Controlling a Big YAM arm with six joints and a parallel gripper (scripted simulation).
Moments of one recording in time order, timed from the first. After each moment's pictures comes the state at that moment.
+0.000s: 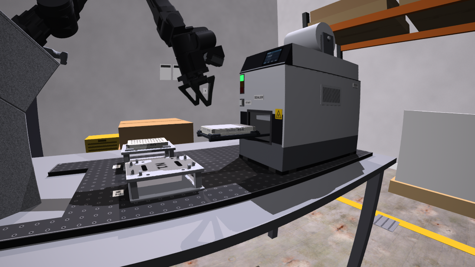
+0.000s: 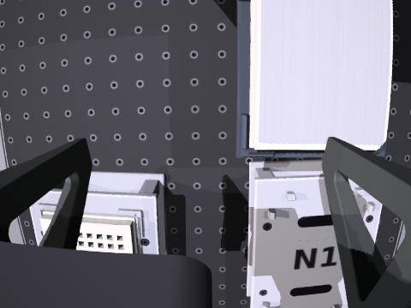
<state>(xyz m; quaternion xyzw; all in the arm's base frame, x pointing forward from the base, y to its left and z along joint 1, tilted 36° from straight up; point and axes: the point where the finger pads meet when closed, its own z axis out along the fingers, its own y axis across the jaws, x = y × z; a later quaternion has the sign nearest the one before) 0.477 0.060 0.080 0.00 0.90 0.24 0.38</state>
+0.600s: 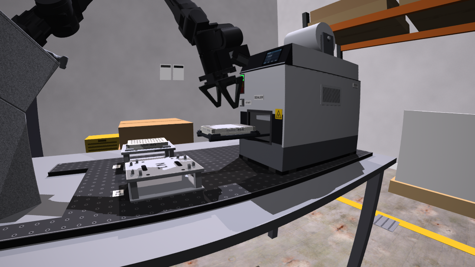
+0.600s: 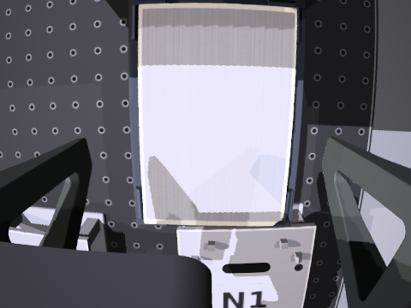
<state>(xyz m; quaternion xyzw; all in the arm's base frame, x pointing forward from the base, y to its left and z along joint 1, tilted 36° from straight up) 0.531 0.005 0.069 -0.01 0.90 0.24 0.37</state>
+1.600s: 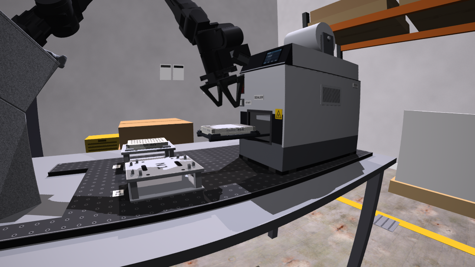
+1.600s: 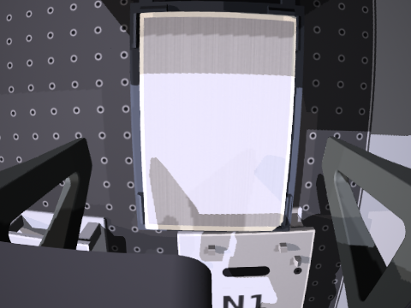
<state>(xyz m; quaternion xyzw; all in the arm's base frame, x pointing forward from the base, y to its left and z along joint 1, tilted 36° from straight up) 0.534 0.004 0.073 -0.01 0.90 0.23 0.38</state>
